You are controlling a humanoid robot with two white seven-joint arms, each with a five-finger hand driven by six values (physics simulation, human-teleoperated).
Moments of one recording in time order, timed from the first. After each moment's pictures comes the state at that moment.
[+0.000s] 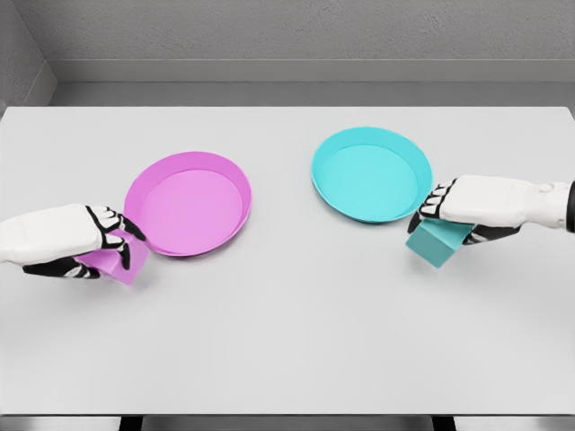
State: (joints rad) left arm -0.45 1.28 -0.78 -1.73 -0.21 -0.61 -0.18; right arm -0.55 -0.99 0.59 -1.62 0.26 -0.61 0.61
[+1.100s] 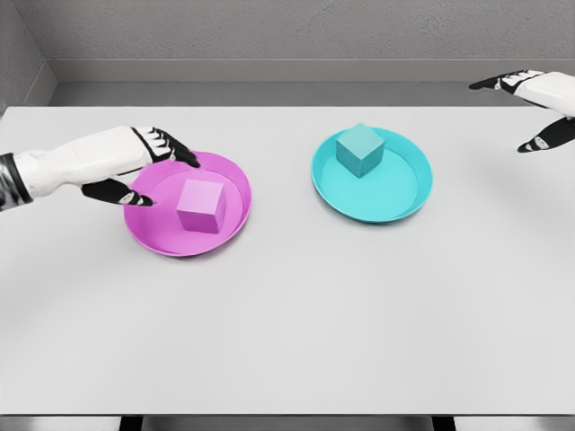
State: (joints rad) left arm -0.68 0.98 -0.77 -1.51 -0.16 -0.61 -0.26; right arm -0.73 -0.80 0.36 -1.10 0.27 -0.61 0.61
